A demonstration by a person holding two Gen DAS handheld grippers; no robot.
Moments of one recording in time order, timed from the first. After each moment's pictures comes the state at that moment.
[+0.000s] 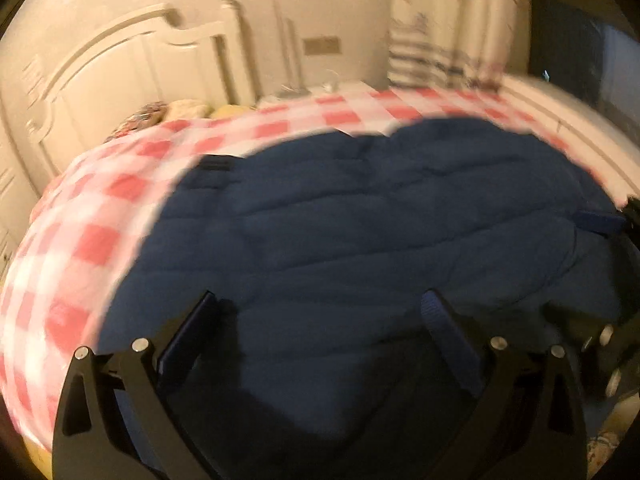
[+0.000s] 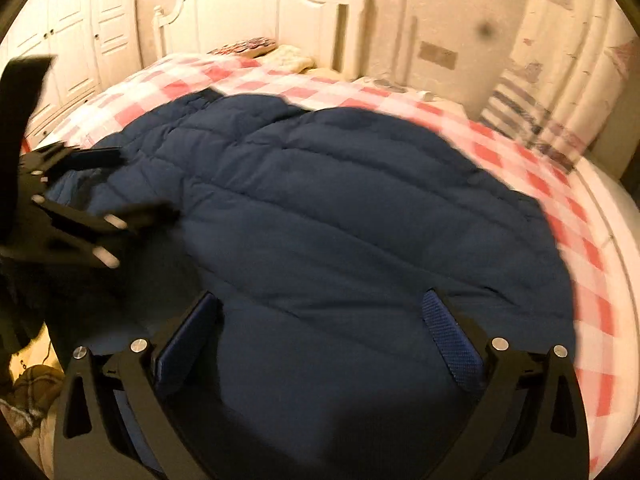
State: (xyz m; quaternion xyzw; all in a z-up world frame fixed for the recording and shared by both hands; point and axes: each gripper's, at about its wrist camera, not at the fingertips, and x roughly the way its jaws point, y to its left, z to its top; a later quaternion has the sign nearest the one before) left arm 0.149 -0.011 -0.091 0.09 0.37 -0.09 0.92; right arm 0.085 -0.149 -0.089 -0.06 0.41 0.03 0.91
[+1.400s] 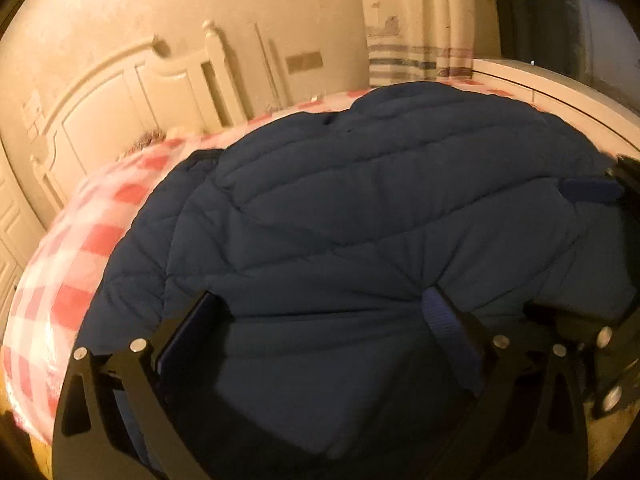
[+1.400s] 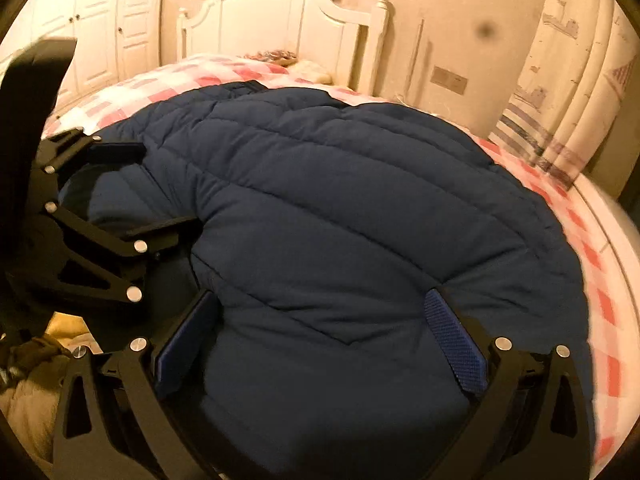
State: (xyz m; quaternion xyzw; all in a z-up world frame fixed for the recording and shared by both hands) left arm 0.095 -0.031 -0.129 0.16 0.33 -0.11 0.92; right arm 0.048 -0.121 -0.116 -0.09 0.37 0.07 0.92
